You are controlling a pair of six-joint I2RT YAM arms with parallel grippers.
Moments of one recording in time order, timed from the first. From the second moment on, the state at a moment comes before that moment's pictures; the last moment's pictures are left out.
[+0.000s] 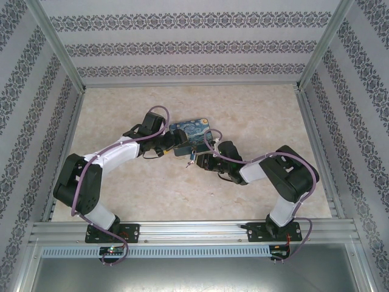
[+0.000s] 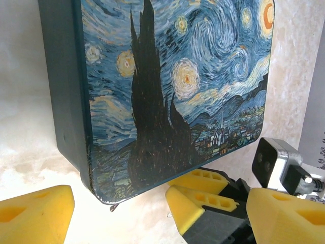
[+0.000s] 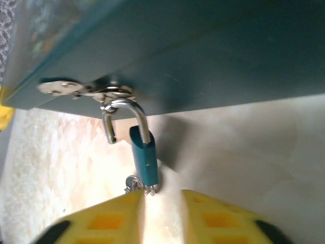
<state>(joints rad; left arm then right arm) -0.42 1.59 1.00 -0.29 0.37 -0.86 0.58 1.75 0.54 0.61 -0.36 0.78</state>
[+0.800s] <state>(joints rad) -0.41 1.60 1.00 -0.29 0.37 -0.86 0.60 1.84 0.61 0.69 -0.37 0.79</state>
